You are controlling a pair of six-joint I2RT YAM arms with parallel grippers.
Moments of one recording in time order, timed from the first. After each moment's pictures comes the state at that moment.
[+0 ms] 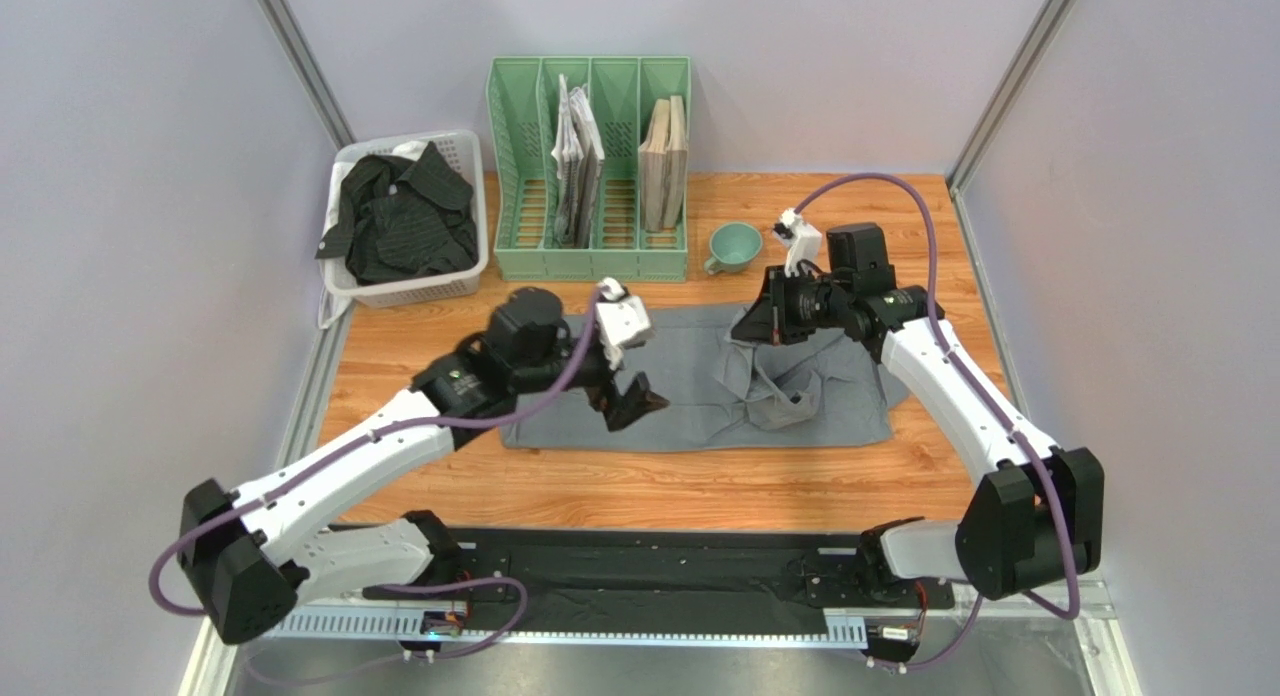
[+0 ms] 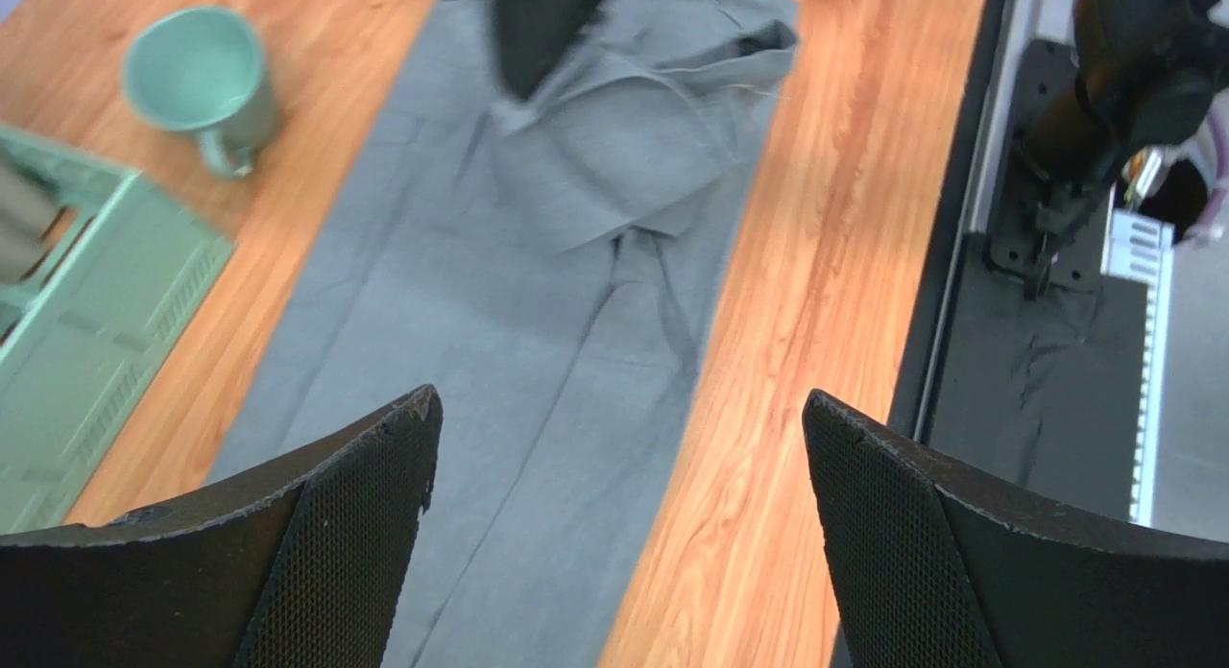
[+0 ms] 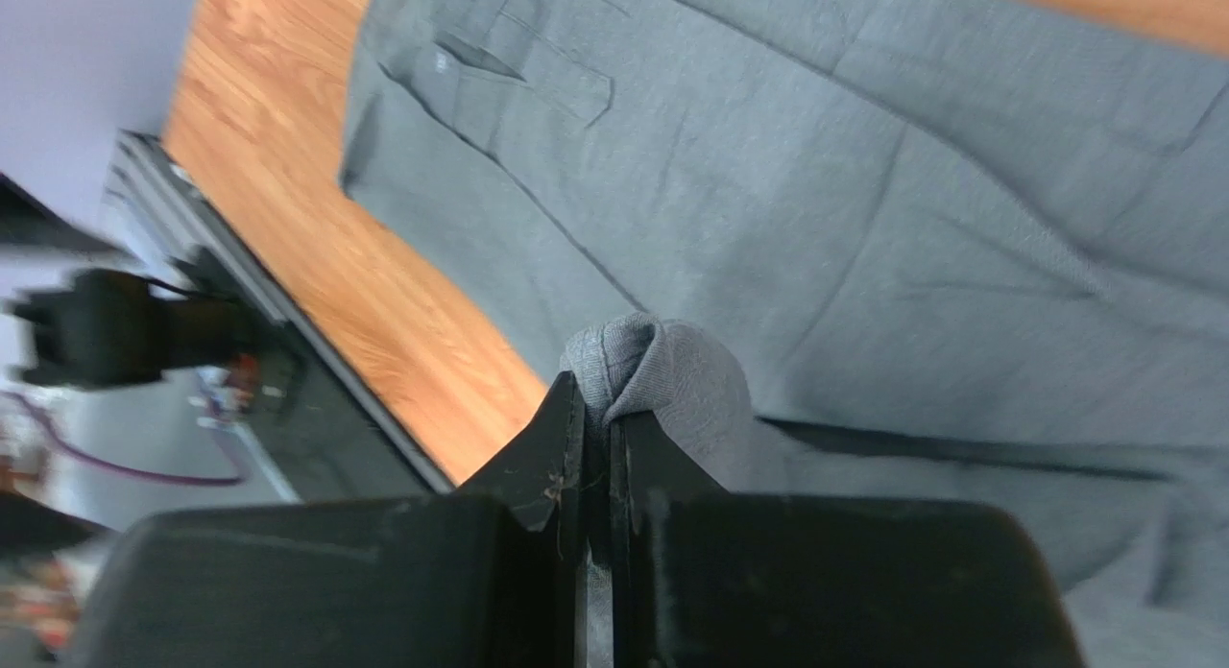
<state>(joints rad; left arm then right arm) -0.76 1.08 0.92 -0.22 0.43 0.16 0.28 1.32 1.08 -0.51 -0.61 0.18</state>
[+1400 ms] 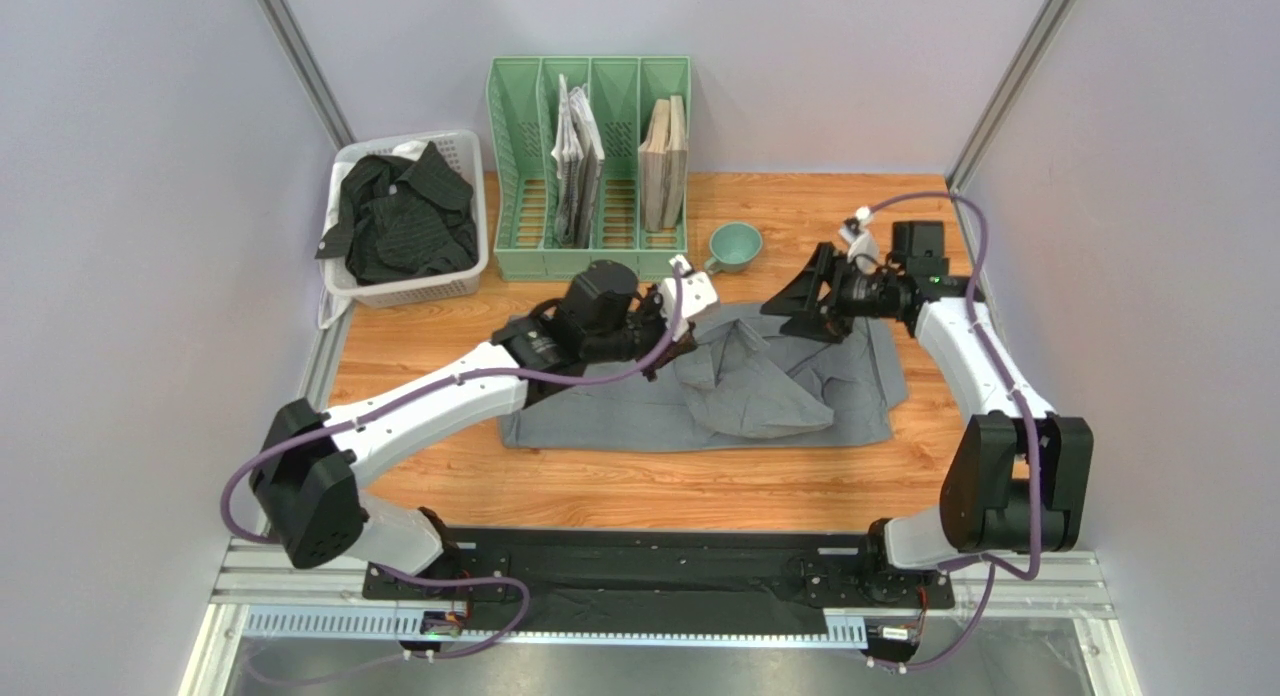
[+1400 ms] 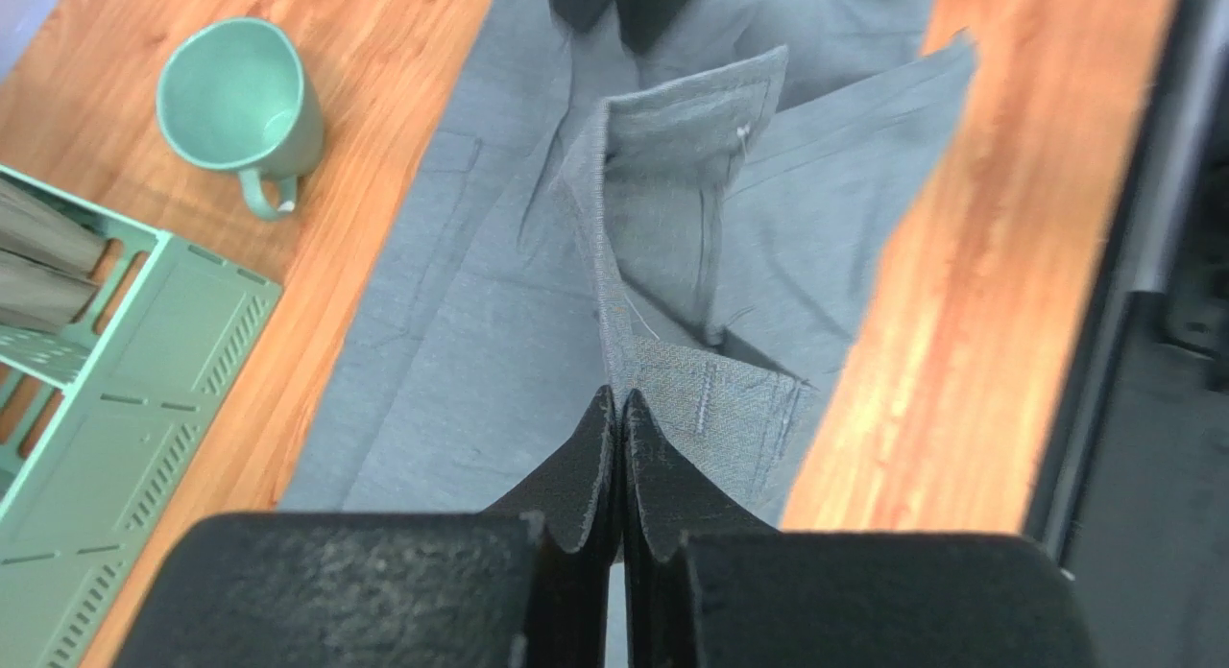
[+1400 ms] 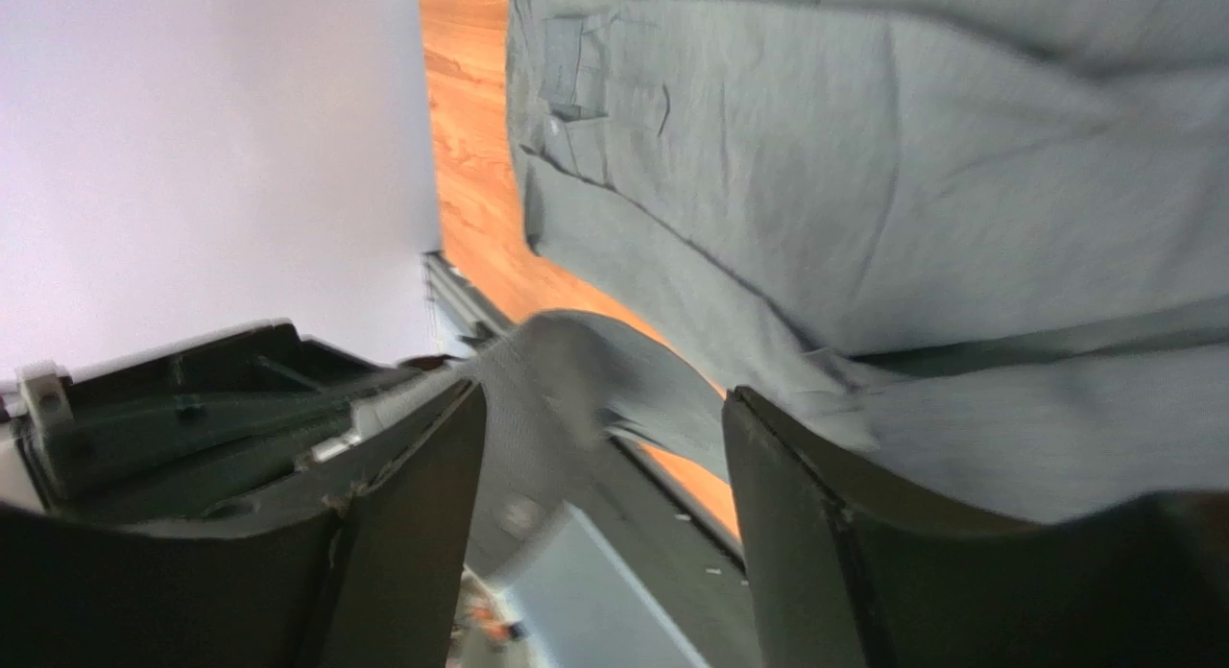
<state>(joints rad) -0.88 1.43 1.12 -0.14 0.23 0.21 -0.01 1.44 1.07 -0.53 -0.92 0.51</state>
